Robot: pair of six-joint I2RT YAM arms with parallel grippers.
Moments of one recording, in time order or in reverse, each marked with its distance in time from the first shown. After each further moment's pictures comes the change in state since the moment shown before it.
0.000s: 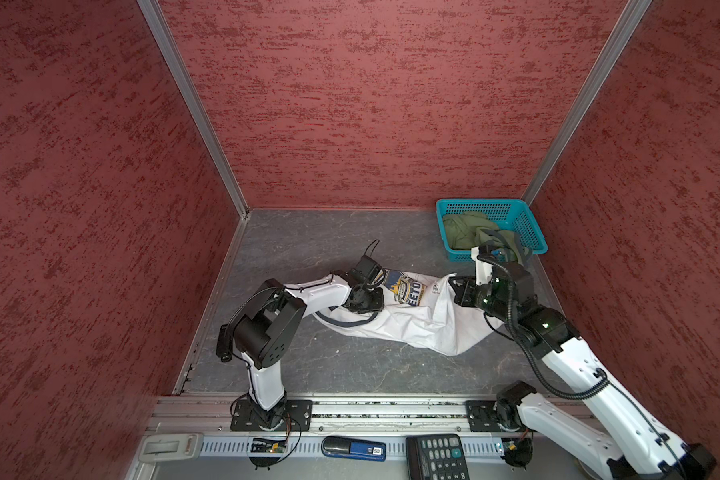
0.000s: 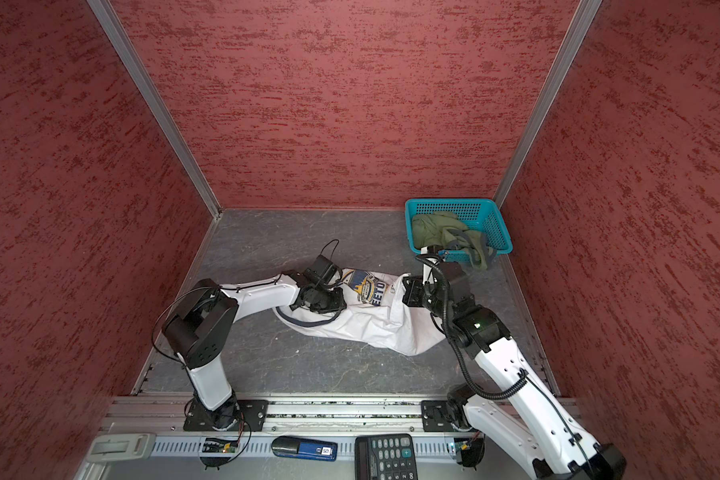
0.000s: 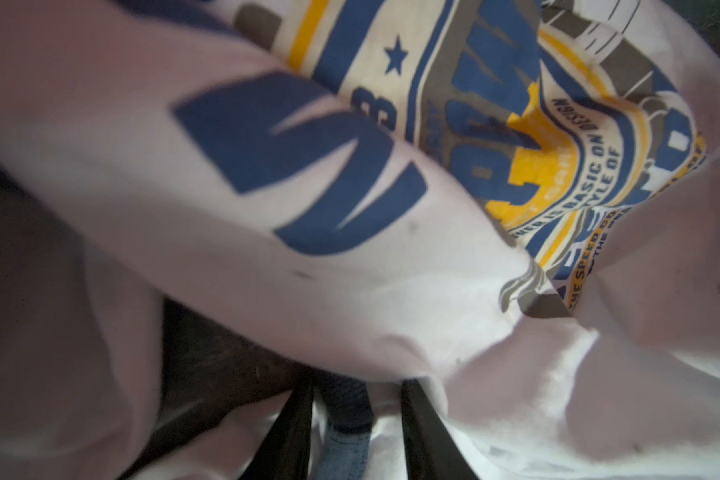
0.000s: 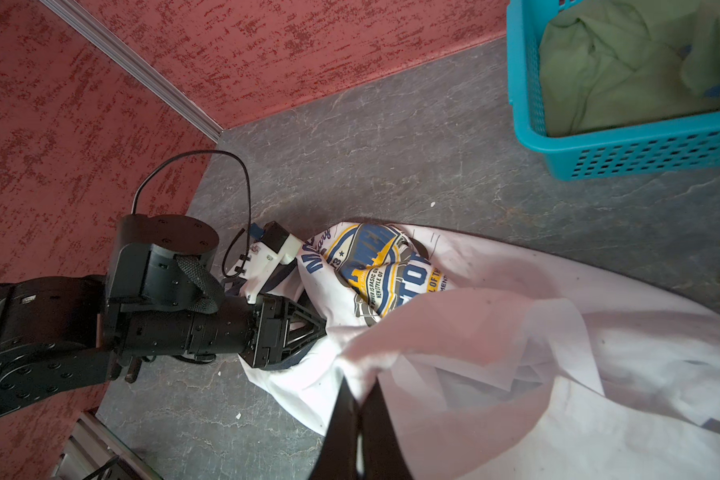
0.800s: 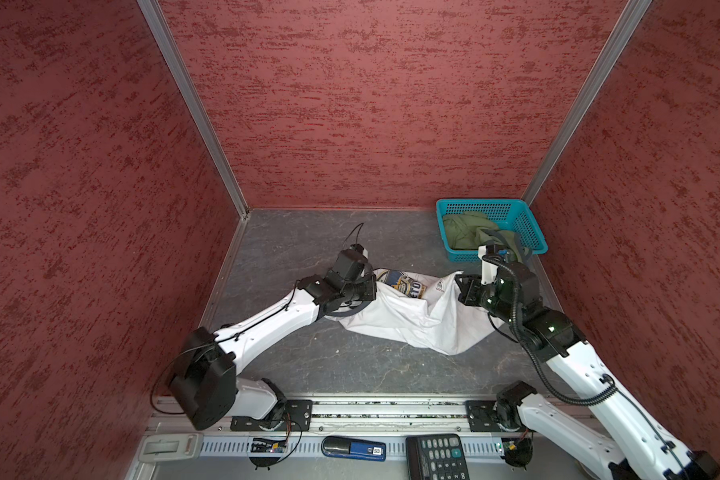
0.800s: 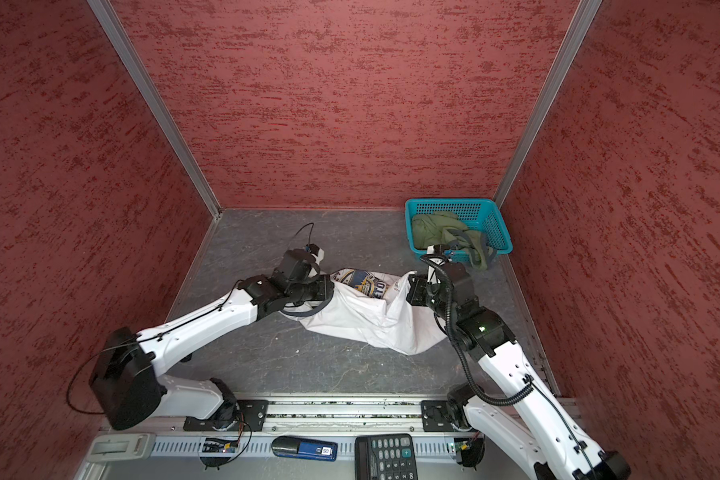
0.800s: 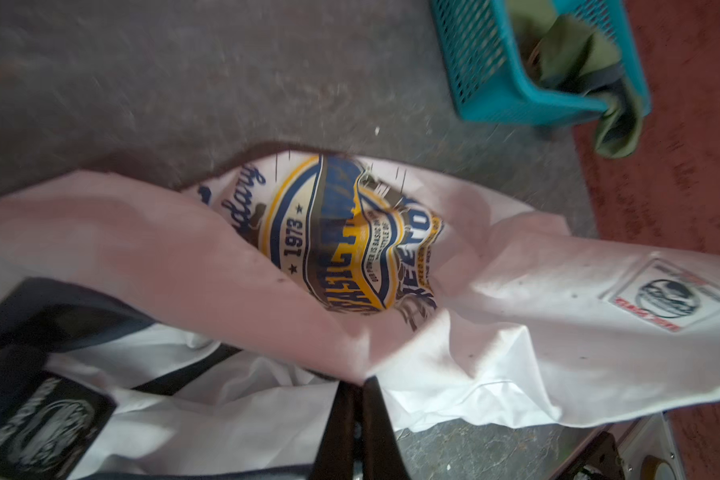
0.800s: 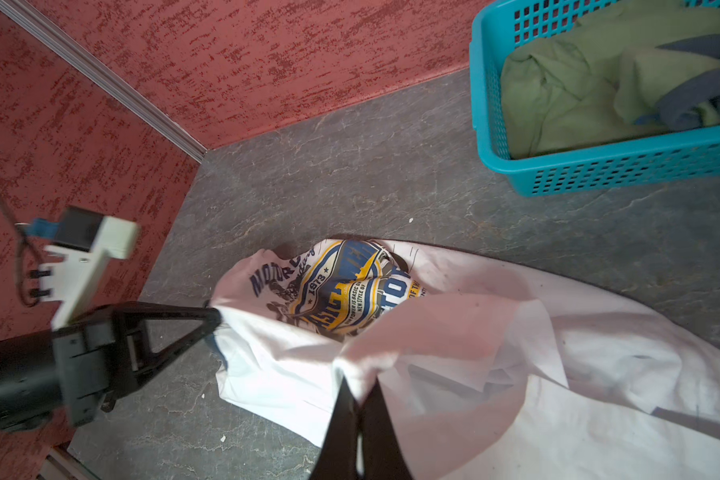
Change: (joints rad) left arm -0.026 -0.520 -0.107 0.013 -0.185 0.031; right arm 0.000 -0.034 0.034 -0.034 0.082 -0.005
